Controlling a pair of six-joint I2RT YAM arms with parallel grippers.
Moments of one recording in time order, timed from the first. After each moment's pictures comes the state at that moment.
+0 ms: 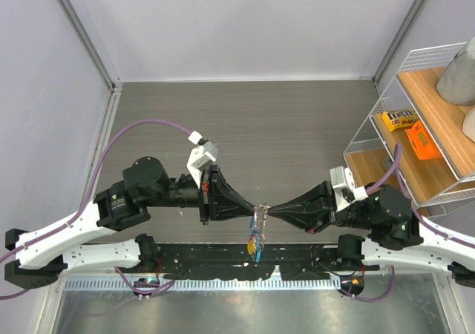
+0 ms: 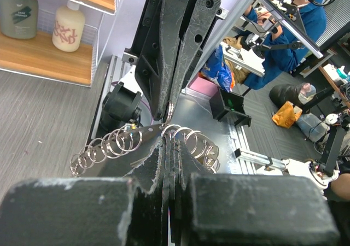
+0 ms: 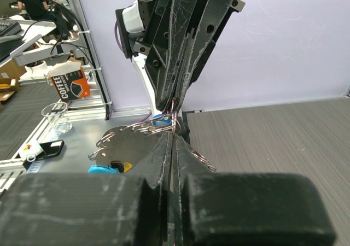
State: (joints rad) left arm -1.20 0.85 1.10 -0.20 0.41 -0.52; right arm 1.31 0.49 0.76 0.02 -0.18 0.15
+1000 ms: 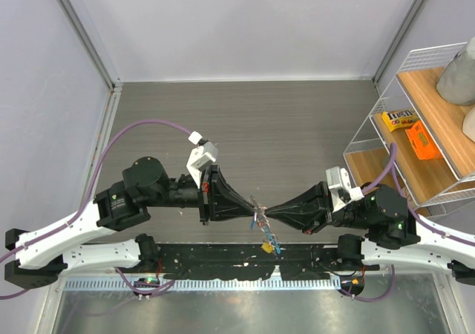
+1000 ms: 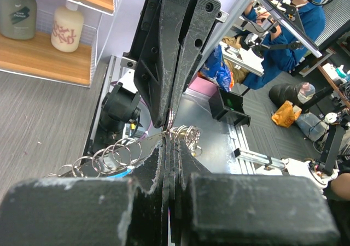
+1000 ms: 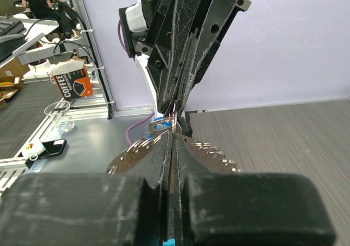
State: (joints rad) left arm -1.20 0.85 1.10 -0.19 0.41 -0.52; right arm 1.33 0.52 0.76 0.04 -0.17 0.15
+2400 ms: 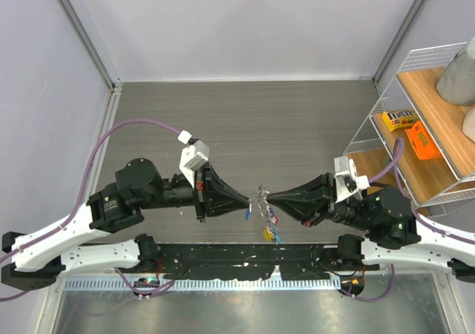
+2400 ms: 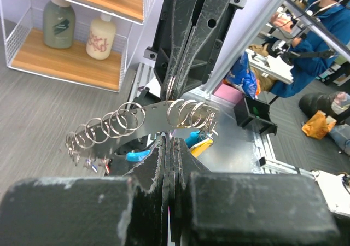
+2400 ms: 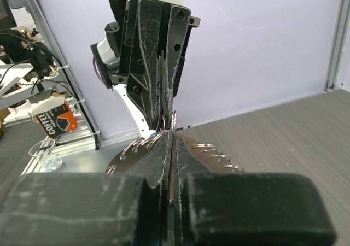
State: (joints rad) left arm -1.20 0.81 1.10 -0.23 0.32 -0.46; right arm 1.35 0.52 0.76 0.10 0.00 0.20
